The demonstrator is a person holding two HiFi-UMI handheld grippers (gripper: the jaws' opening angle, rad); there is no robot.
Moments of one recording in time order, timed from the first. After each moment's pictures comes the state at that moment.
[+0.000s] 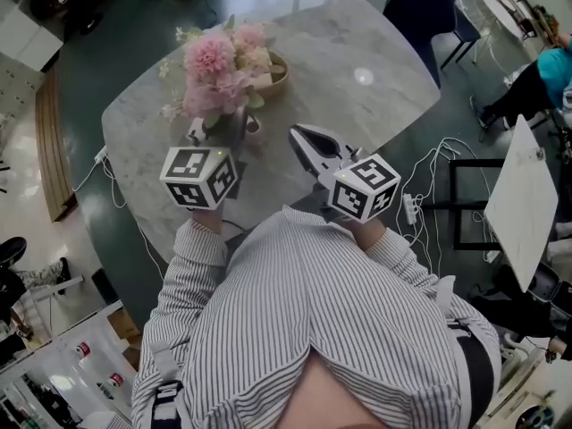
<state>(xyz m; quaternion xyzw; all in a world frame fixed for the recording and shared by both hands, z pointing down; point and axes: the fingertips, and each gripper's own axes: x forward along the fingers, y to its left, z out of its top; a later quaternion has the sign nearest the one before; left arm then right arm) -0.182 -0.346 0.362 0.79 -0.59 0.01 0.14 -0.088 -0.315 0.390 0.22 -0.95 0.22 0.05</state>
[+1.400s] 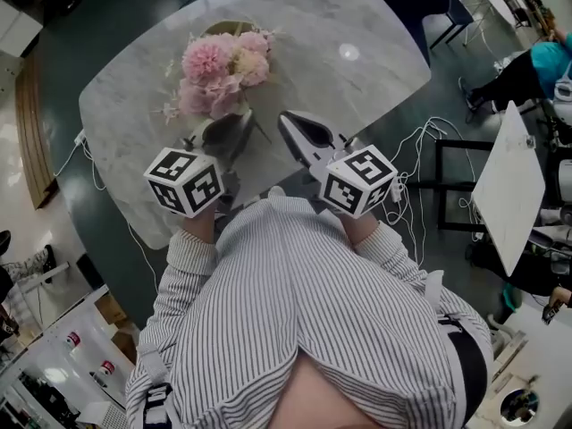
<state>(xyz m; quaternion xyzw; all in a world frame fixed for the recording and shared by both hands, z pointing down) -0.135 -0.301 0.402 0.83 -0.48 -0.04 0.28 -0.083 -0.301 0.394 0.23 -0.95 0.23 0.06</state>
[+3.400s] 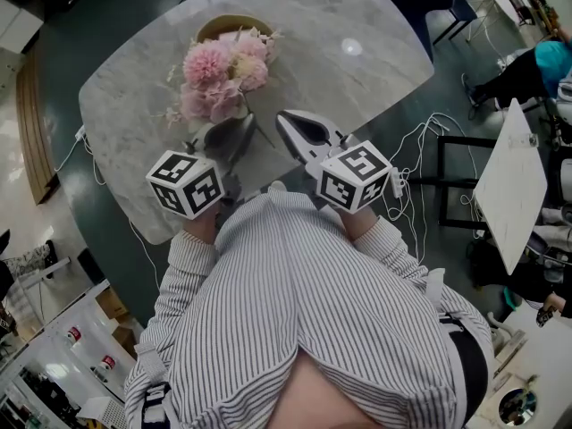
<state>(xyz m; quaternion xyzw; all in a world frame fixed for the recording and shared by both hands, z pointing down) -0.129 -0.294 0.416 0.83 -0.48 -0.04 0.30 -0.085 -0.300 0.413 0.21 -0.95 0.22 0.09</state>
